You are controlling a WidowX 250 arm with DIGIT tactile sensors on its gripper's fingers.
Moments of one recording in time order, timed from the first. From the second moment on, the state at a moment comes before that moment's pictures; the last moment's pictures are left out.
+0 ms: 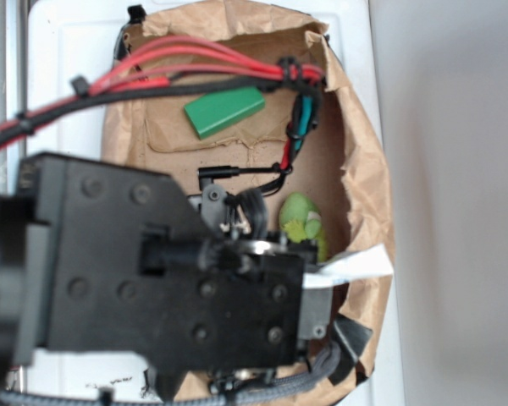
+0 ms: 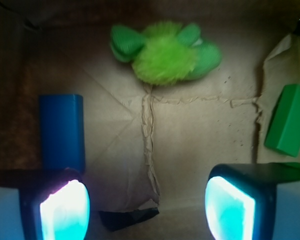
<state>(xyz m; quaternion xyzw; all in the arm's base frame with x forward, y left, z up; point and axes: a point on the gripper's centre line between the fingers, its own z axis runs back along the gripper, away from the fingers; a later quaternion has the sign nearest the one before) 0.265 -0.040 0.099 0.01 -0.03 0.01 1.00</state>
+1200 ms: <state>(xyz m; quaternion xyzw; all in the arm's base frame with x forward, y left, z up) 0.318 0.006 0.055 0.02 -0.01 0.09 1.00</state>
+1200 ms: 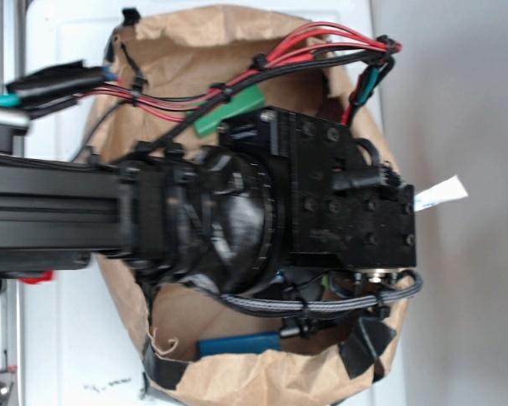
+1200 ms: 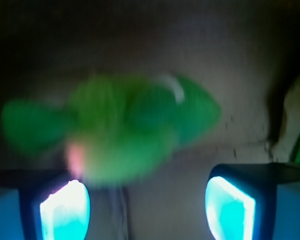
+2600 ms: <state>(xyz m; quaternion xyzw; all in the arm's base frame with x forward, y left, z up) 0.255 -0.051 0.057 -0.10 0.02 0.03 0.99</state>
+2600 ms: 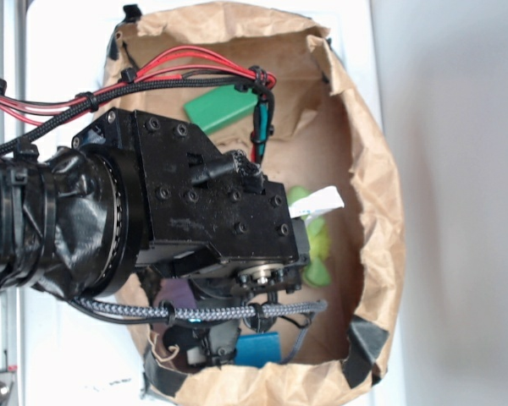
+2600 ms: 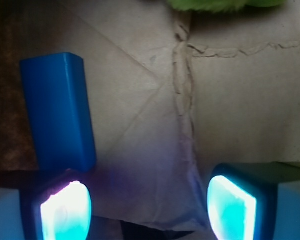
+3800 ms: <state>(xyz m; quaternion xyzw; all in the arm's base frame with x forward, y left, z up) 0.278 -0.073 0.054 -0.18 -0.03 0.01 0.98</state>
